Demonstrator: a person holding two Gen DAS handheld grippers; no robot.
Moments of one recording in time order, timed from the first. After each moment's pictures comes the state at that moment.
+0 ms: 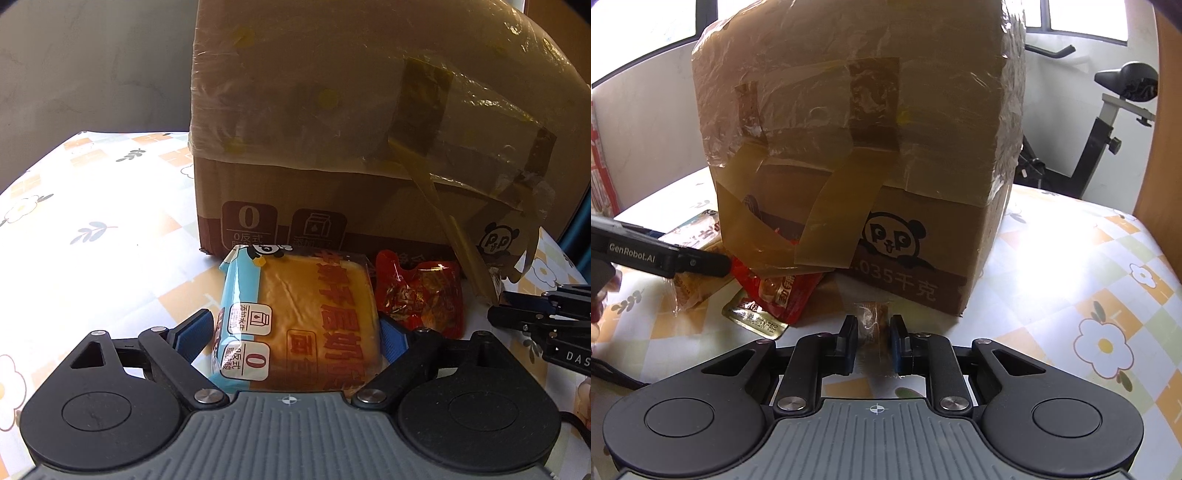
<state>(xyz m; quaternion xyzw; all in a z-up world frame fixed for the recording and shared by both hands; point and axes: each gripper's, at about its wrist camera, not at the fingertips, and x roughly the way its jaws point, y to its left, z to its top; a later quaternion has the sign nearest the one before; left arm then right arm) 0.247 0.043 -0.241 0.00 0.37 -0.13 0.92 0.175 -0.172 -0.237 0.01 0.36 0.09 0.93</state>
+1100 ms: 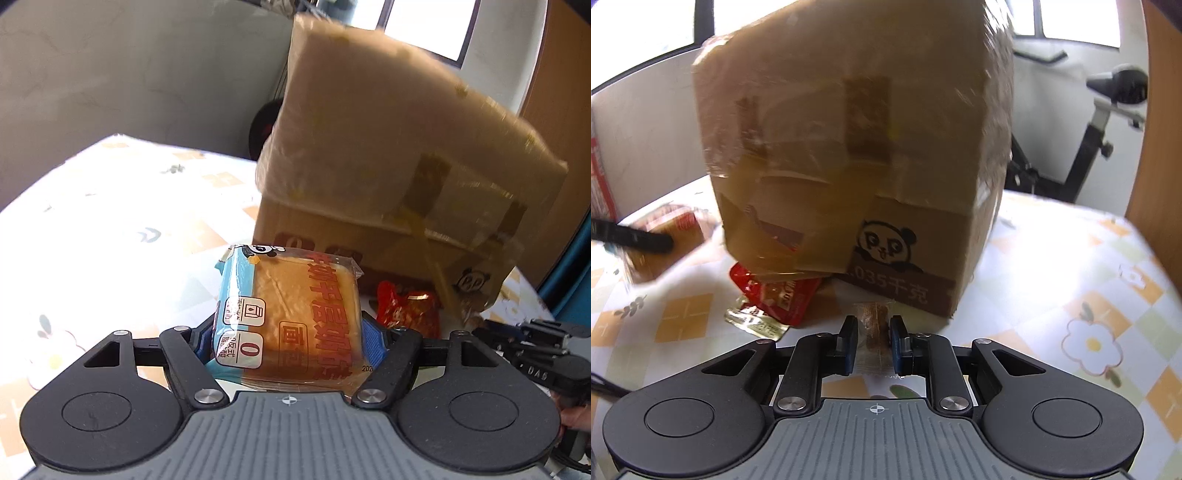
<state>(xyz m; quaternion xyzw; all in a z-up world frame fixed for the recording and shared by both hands) 0.203 0.089 -0.203 -0.07 0.32 -0.12 0.94 0.158 -0.167 -0.227 -0.02 0.34 0.08 0.94</state>
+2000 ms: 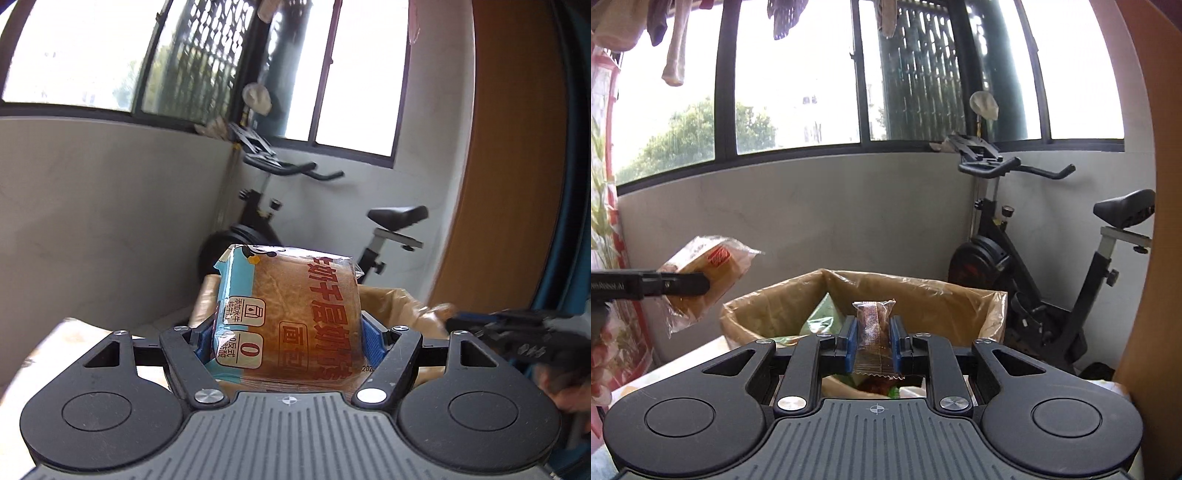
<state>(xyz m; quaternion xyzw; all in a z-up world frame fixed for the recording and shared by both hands) 0.259 0.029 -0.022 -0.04 0.17 -0.19 0.97 0.235 -0.200 -0.030 0.02 0.21 0.11 0.97</state>
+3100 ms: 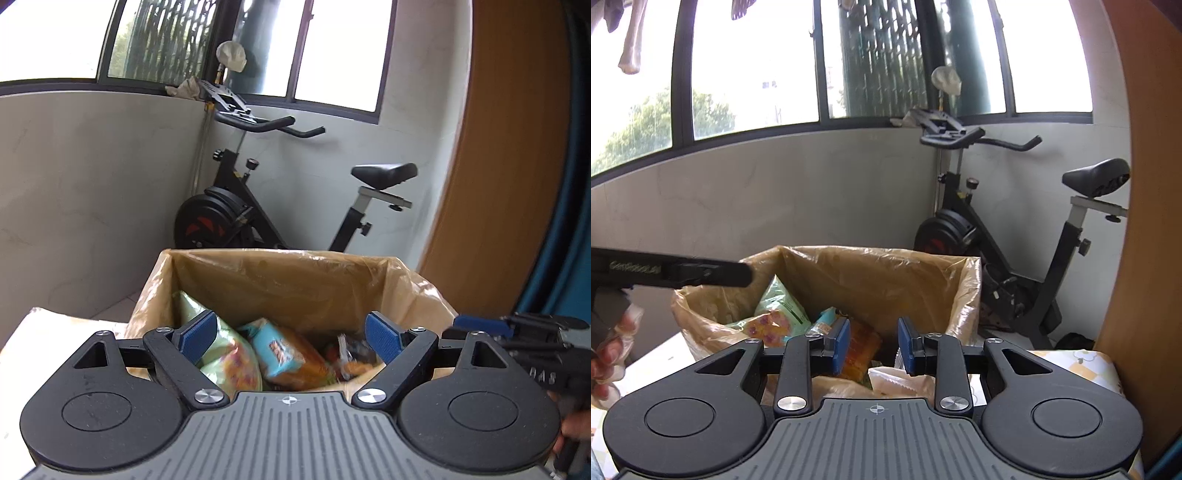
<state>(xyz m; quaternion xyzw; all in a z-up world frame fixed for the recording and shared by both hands) 0.309 0.002 -0.048 -0.02 0.22 -0.22 0.95 0.223 -0.200 -0.057 0.05 0.22 0.05 0.97</state>
